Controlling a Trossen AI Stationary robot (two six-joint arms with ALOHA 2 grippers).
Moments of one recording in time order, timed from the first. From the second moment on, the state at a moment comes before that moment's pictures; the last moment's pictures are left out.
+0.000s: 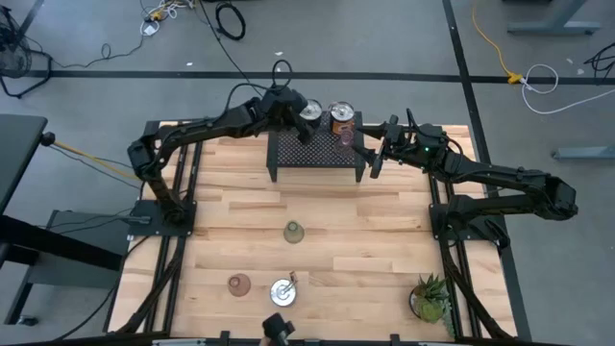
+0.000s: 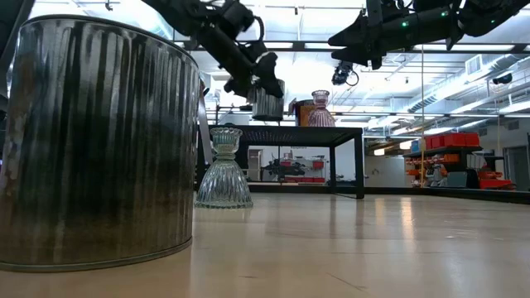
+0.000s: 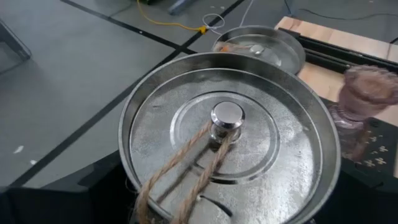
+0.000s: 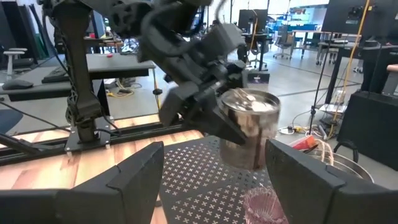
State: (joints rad) left arm 0.51 1.73 1.42 -0.19 -0.11 -0.01; right arm -0.43 1.00 0.64 0.32 -0.07 -0.02
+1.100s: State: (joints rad) left arm 0.59 1.87 1.43 -0.07 0.00 -0.01; right arm -0.43 1.00 0.64 0.36 -0.08 -0.03
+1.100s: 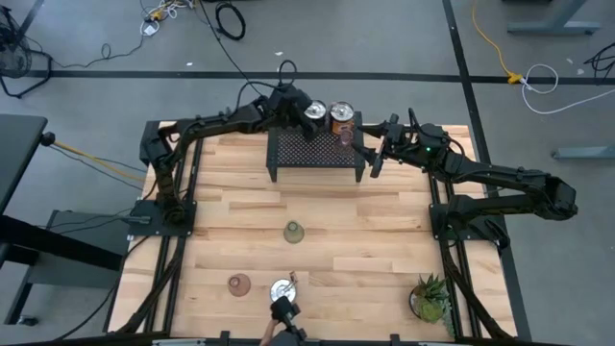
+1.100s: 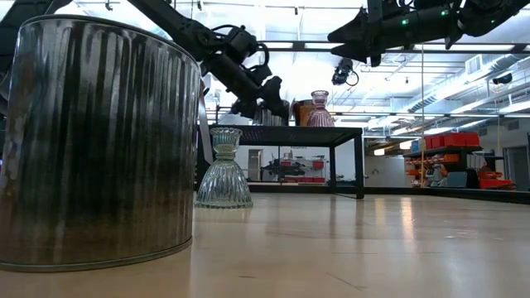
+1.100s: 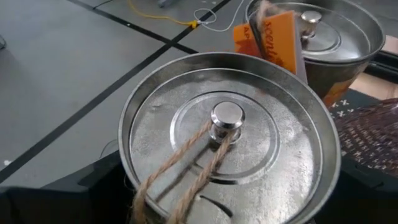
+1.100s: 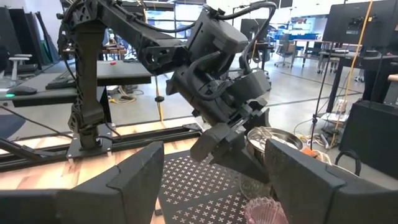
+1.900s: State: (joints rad) left arm 0.57 1.87 1.43 -0.06 -0.01 -0.01; right arm -0.43 1.00 0.64 0.35 -0.07 -0.04
